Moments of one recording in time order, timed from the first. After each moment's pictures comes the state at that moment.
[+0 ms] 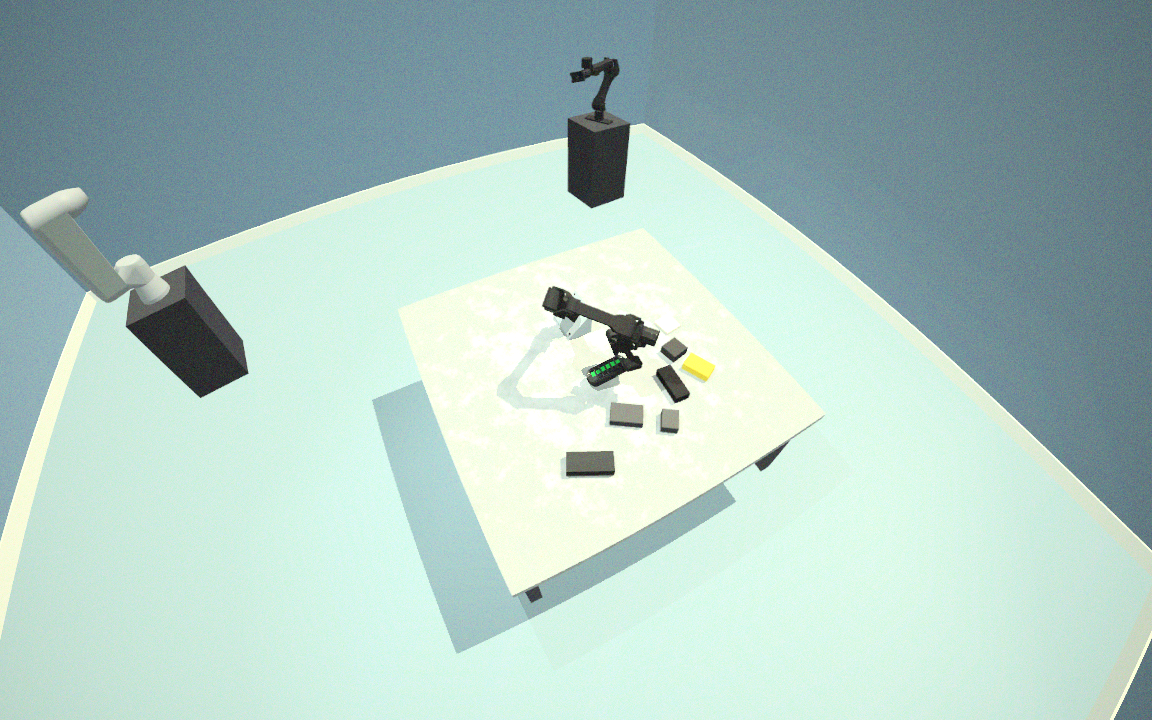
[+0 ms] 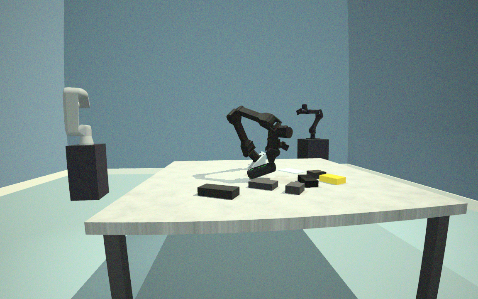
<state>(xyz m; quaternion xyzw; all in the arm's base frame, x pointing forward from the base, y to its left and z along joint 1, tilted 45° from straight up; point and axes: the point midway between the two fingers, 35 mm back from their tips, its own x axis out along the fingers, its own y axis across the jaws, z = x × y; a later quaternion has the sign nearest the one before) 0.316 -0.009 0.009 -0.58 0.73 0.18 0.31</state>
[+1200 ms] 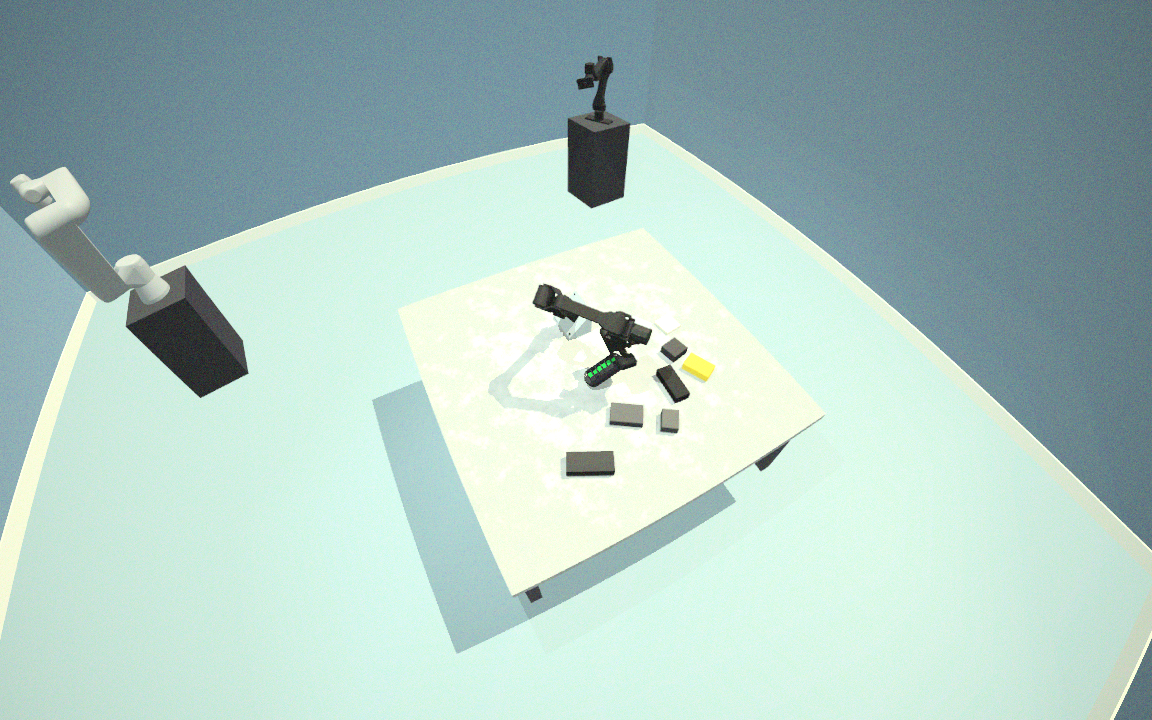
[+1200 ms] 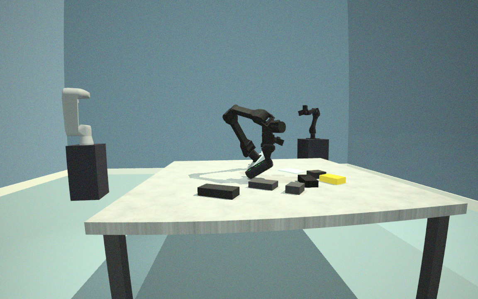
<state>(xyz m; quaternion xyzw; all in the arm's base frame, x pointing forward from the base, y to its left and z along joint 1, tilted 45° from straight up) 0.313 -0.008 0.039 -0.57 0.72 0.20 0.34</state>
